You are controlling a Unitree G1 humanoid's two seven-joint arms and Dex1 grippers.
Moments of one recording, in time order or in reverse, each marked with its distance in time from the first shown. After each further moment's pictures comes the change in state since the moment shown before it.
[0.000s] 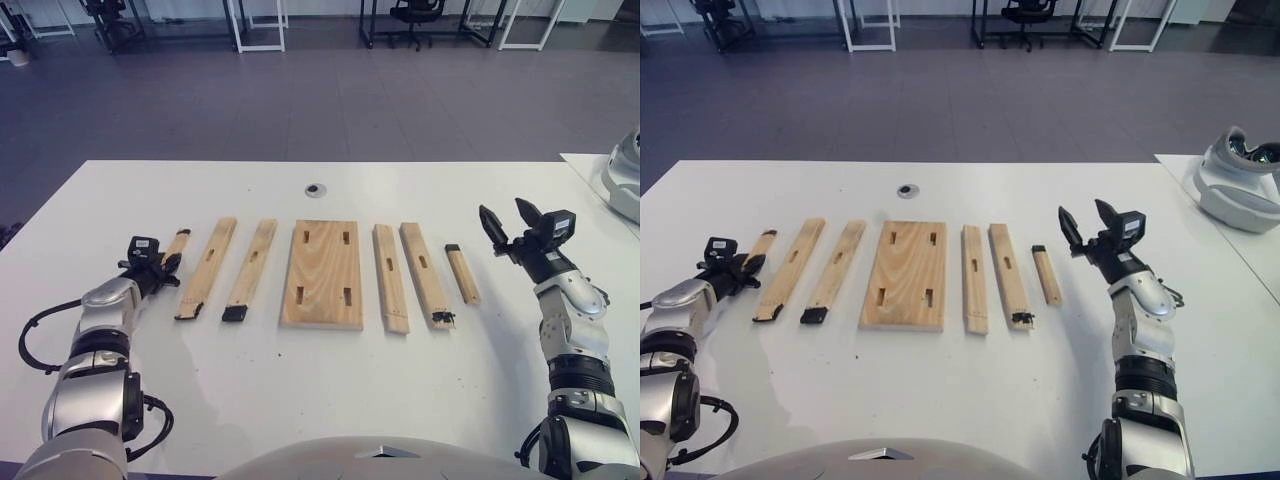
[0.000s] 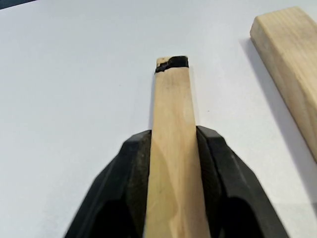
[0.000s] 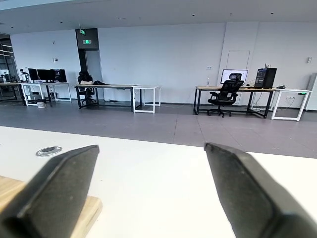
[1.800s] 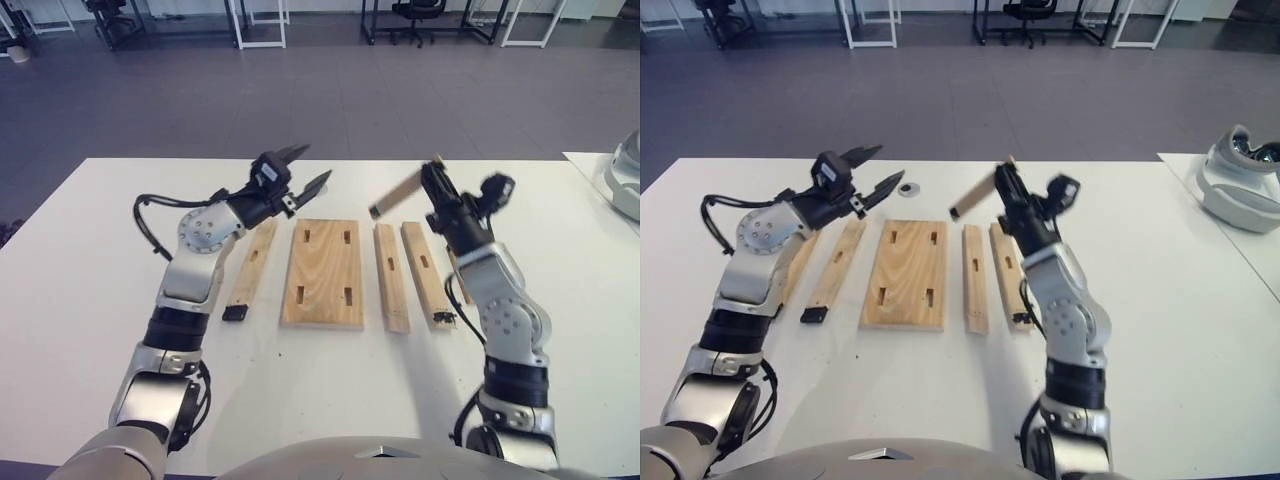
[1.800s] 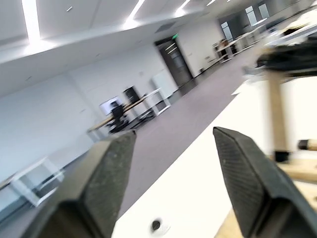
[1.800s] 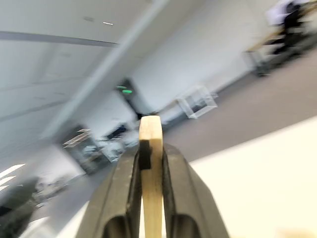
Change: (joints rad) left arm 0.029 -0.252 -0.223 -1.030 -0.017 0.012 -0.037; right arm 0.137 0.361 0.108 -0.786 0.428 0.636 -0.504
